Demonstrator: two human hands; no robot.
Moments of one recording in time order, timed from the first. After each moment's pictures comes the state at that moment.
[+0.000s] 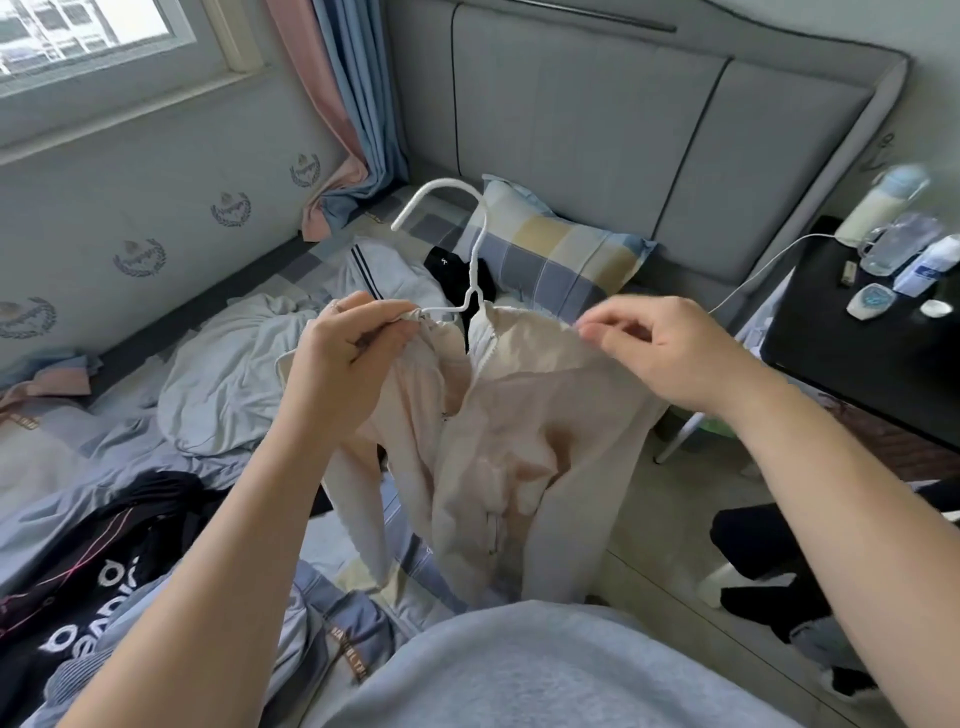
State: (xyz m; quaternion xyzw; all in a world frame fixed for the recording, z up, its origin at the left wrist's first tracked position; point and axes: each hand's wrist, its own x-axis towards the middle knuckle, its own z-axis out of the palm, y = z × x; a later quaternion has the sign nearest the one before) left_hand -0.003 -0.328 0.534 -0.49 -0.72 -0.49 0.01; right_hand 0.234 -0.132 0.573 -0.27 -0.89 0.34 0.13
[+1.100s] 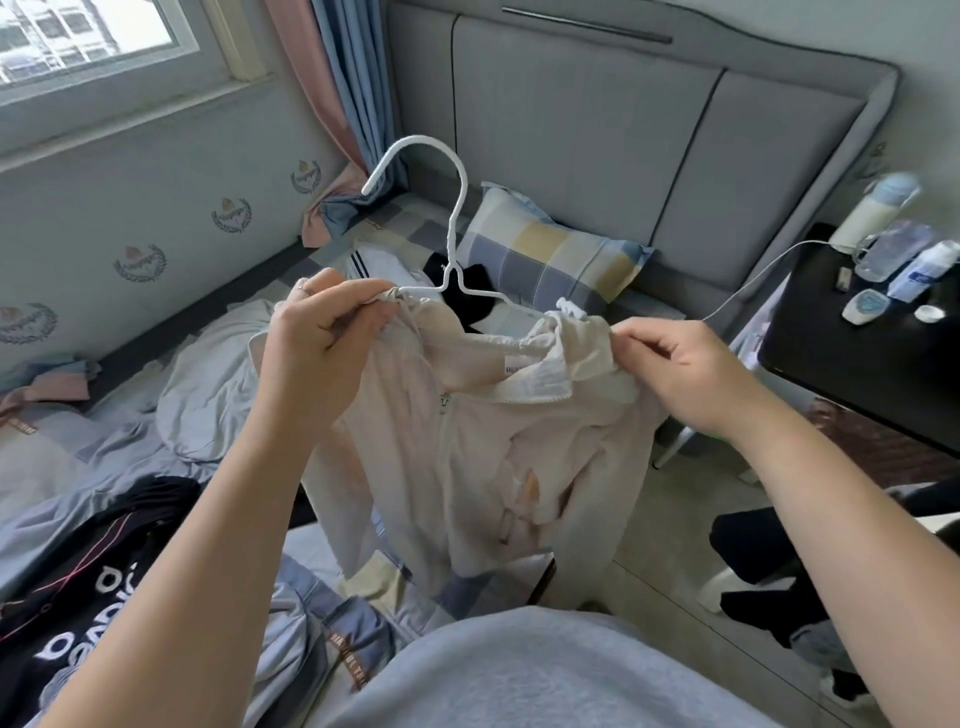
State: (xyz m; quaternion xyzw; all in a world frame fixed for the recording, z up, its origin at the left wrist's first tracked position) left_hand -0.012 -0.338 0.550 -0.48 -0.70 -0.53 0.05; right_hand 0.251 -0.140 0.563 -0.24 -0.84 0.45 0.17
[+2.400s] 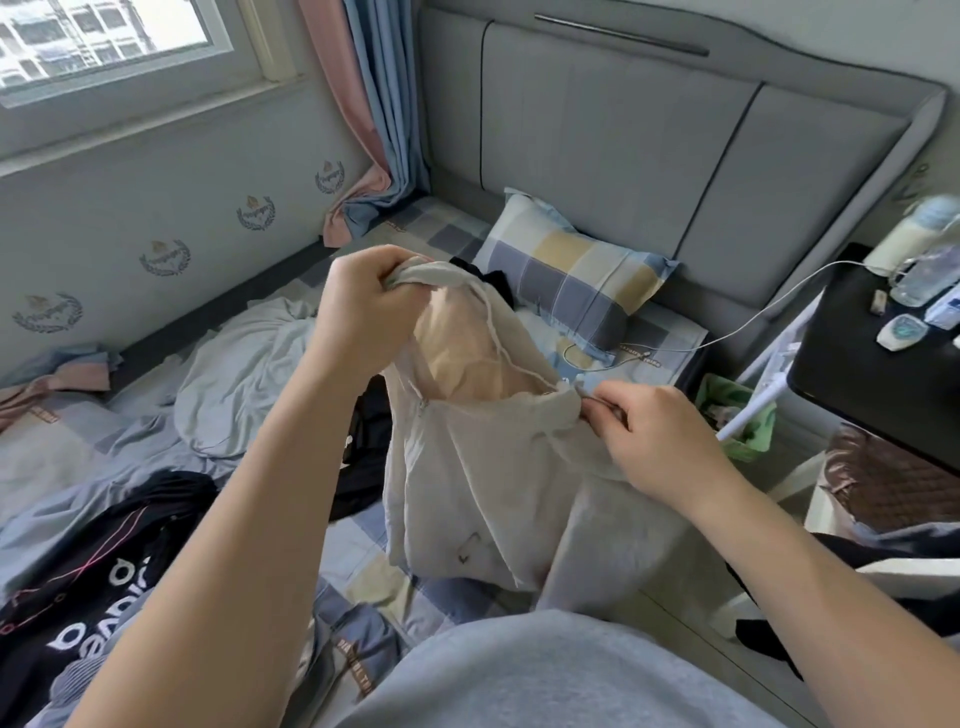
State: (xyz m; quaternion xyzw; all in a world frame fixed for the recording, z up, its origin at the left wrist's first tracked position) left_hand -0.034 -0.298 0.577 -0.35 -0.76 -0.54 -0.08; right_hand 0.212 -0.175 0.523 -0.27 -0.91 0.24 0.19
